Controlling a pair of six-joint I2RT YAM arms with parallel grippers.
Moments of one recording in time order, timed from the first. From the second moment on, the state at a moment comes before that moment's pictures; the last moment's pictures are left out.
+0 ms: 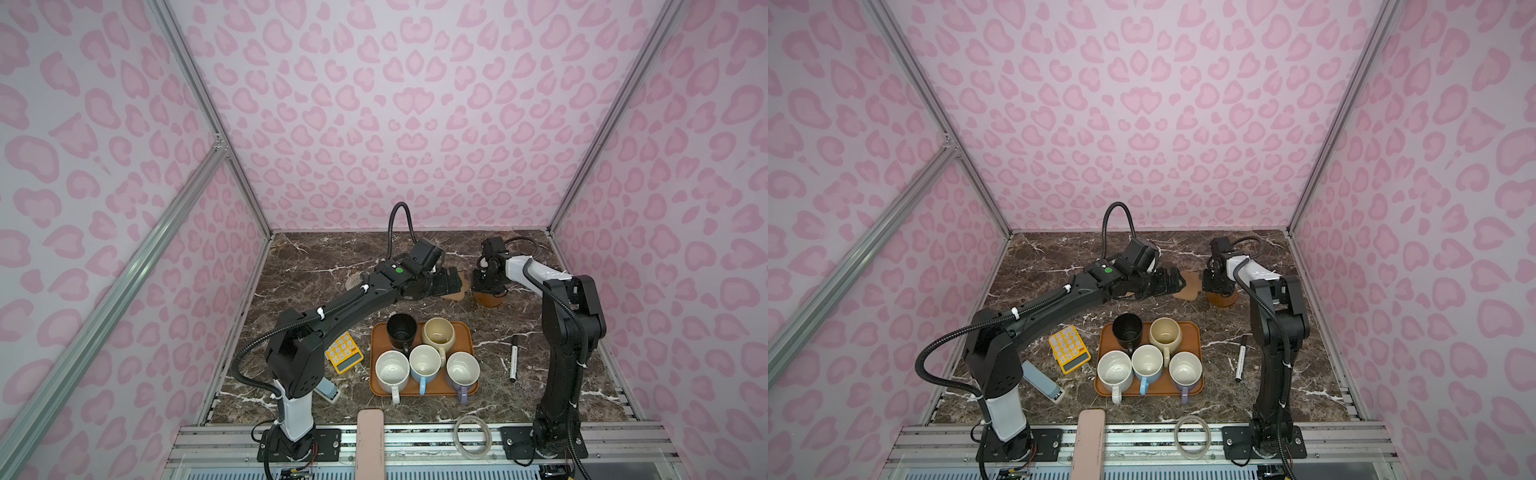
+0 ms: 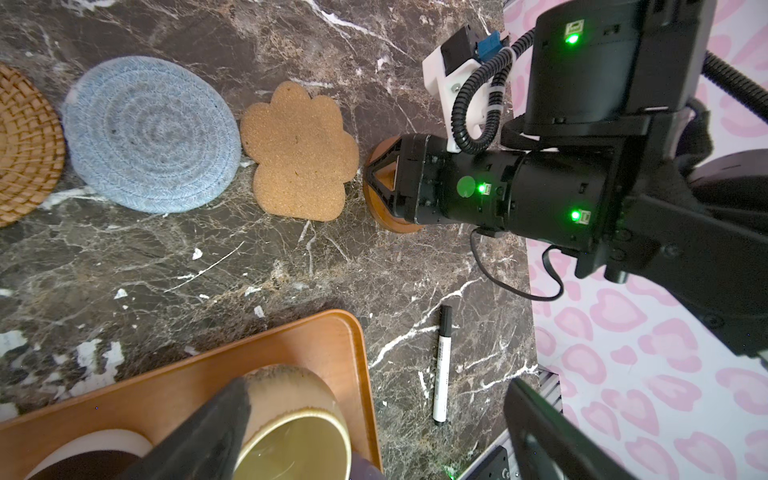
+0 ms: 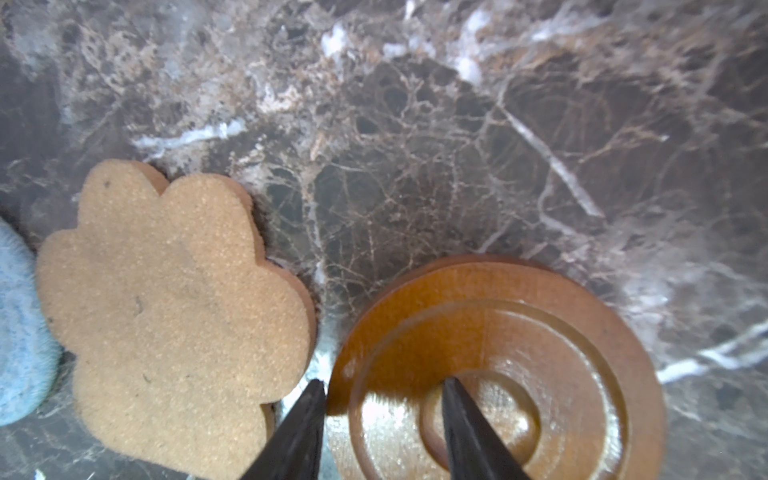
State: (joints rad) left arm -0.80 1.85 1.64 -0.59 0.15 -0.82; right arm 0.16 2.06 1.47 -0.65 -0.04 0.30
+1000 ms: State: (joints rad) left arm -0.80 1.83 1.61 -0.59 0.13 -0.83; right arm 0.15 2.07 1.48 -0.63 -0.09 0.31
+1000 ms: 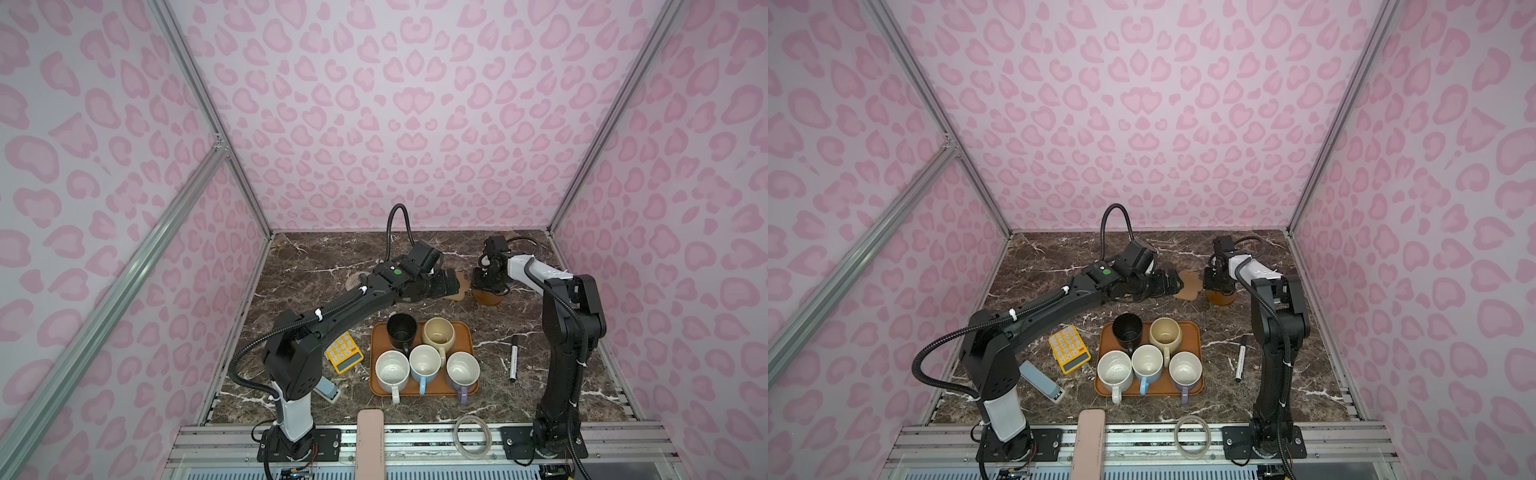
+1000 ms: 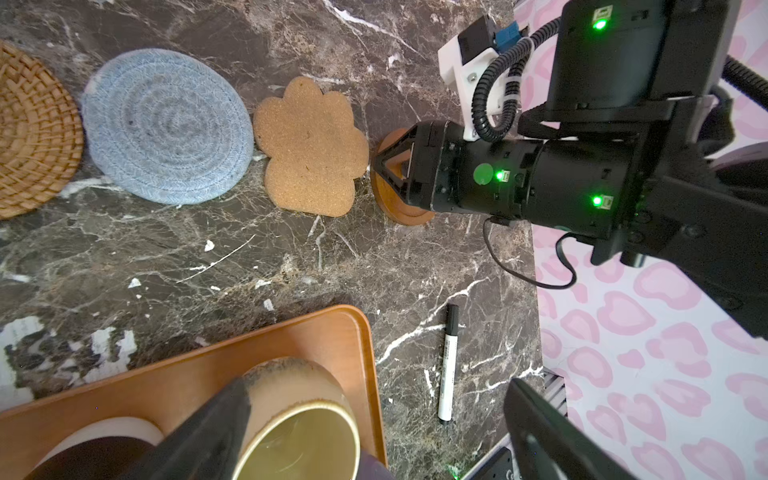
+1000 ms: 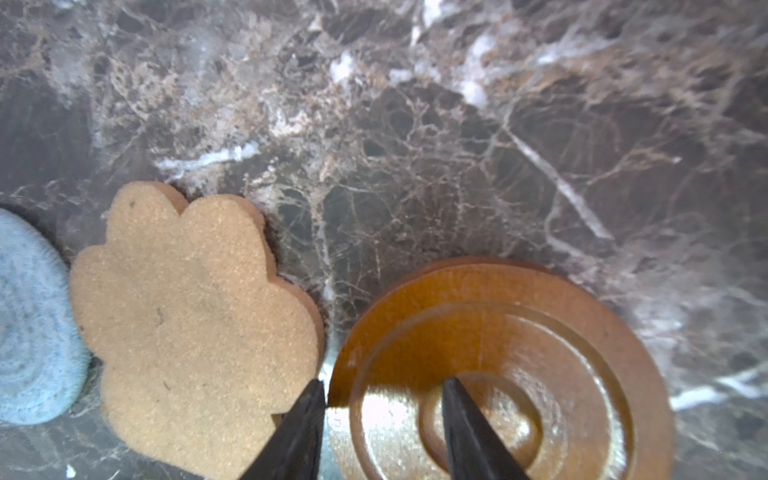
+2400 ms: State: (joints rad) left arm -0.63 1.08 1.12 -0.62 -0.08 -0.85; right arm 0.14 1.18 1.14 -0.52 -0.32 0.34
